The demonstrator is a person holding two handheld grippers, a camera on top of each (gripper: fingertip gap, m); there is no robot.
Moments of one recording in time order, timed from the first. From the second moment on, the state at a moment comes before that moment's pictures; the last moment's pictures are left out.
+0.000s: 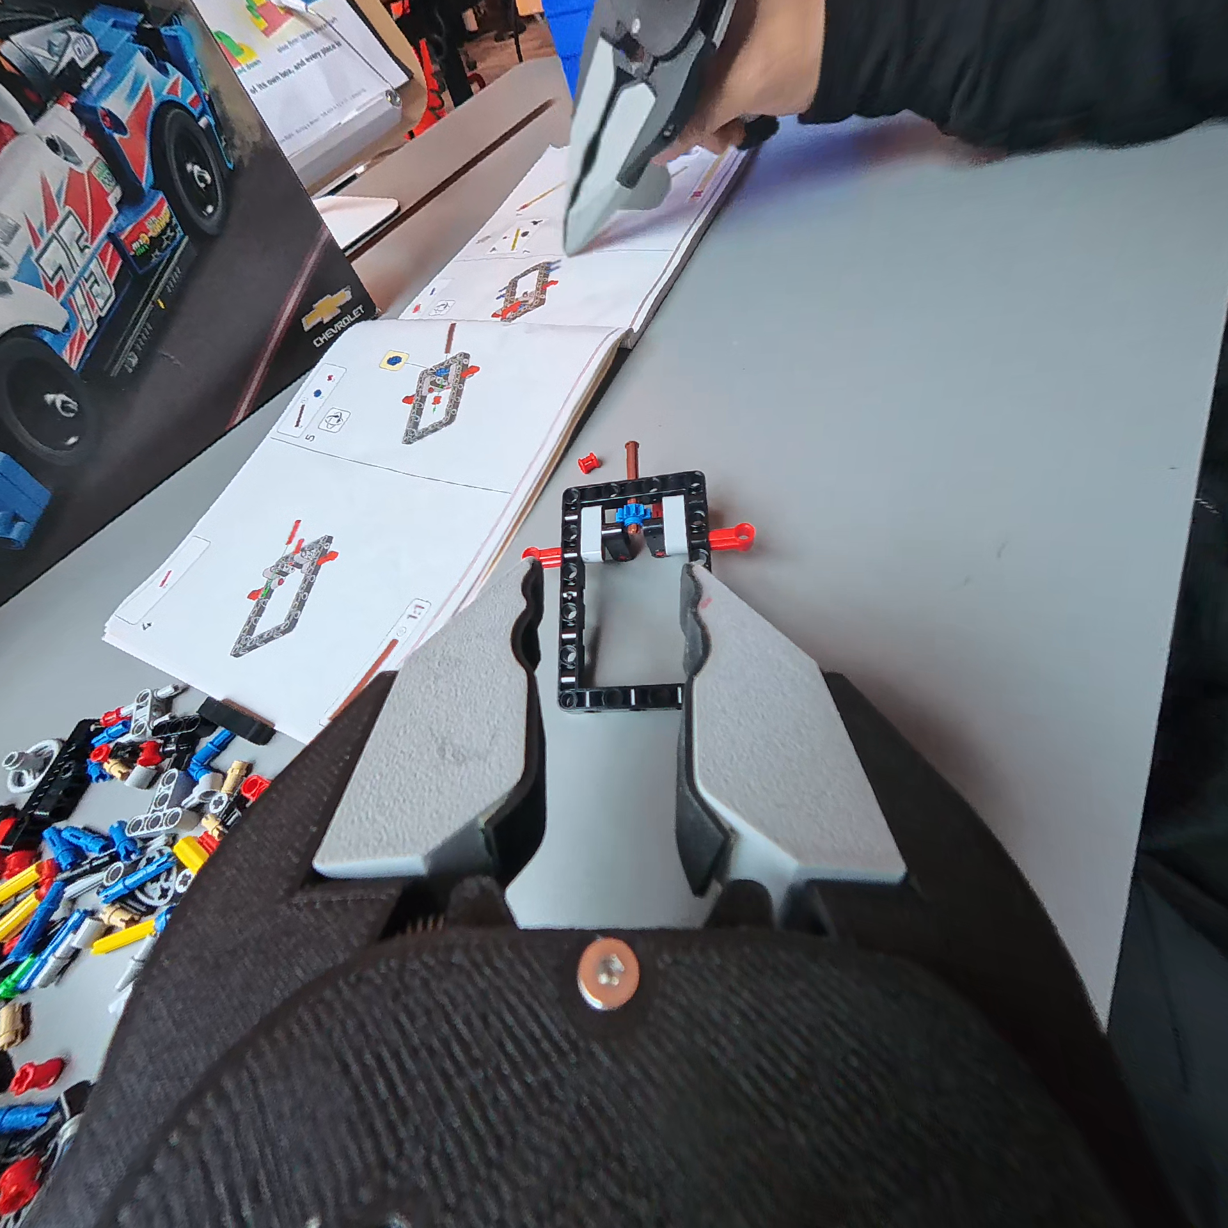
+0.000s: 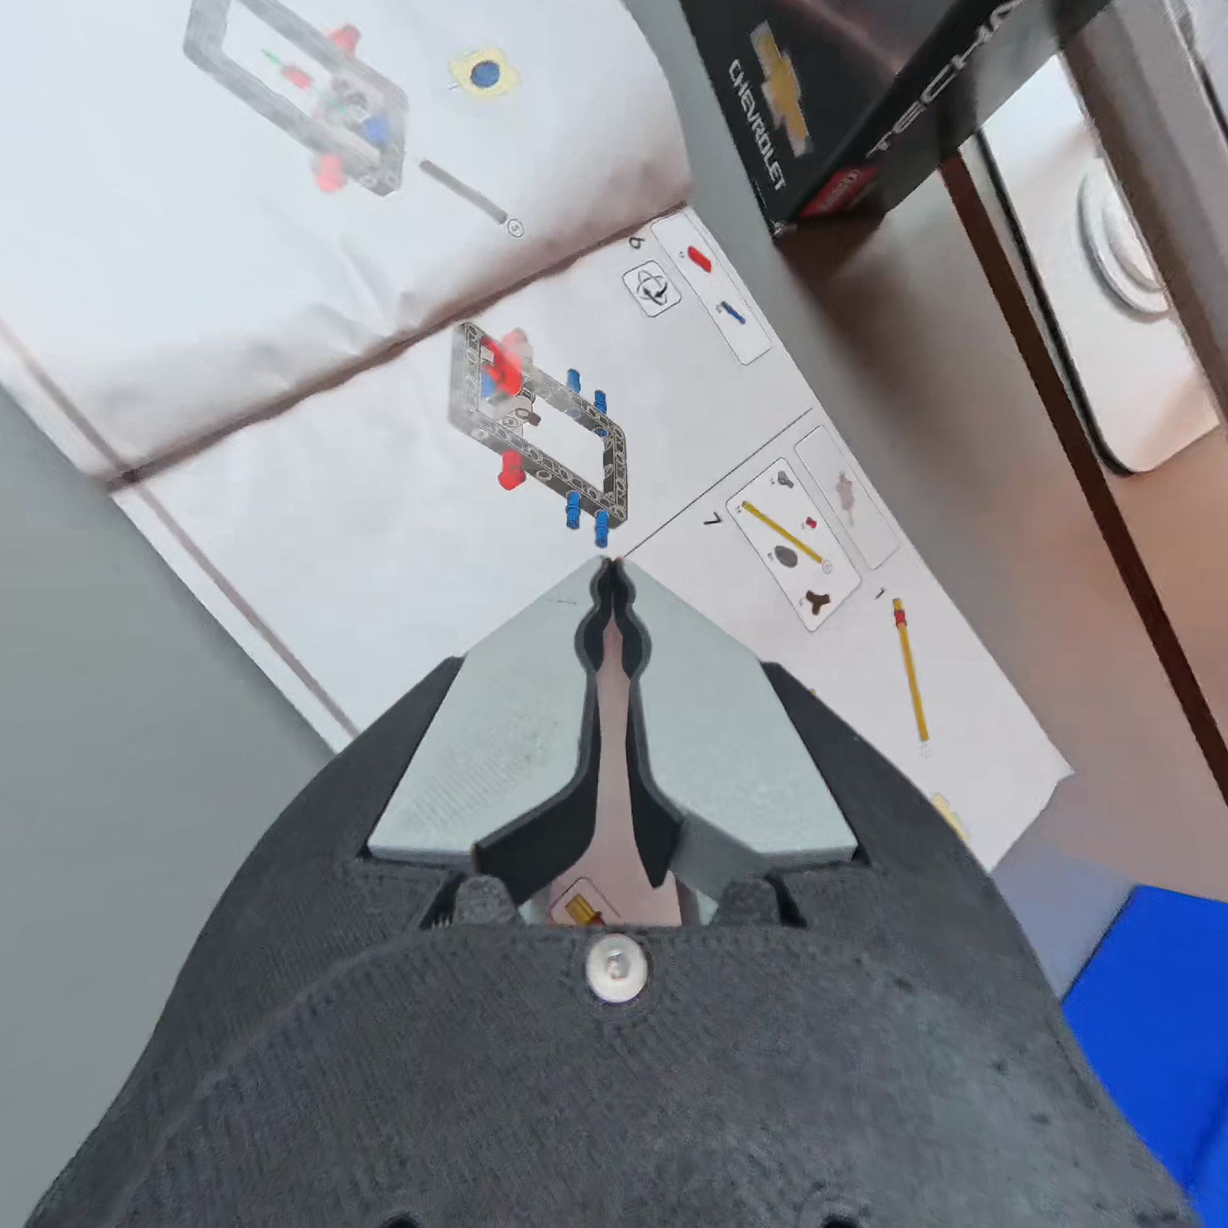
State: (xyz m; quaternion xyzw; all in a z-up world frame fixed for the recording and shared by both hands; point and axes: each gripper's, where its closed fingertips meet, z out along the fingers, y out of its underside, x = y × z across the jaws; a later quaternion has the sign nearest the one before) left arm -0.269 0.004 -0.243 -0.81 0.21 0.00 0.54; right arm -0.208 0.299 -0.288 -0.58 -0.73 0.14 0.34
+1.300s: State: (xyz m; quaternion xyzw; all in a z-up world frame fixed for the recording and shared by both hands) left arm -0.197 -0.016 -0.245 -0.78 0.32 0.02 0.54; right arm -0.259 0.155 -0.291 -0.55 -0.74 0.23 0.32
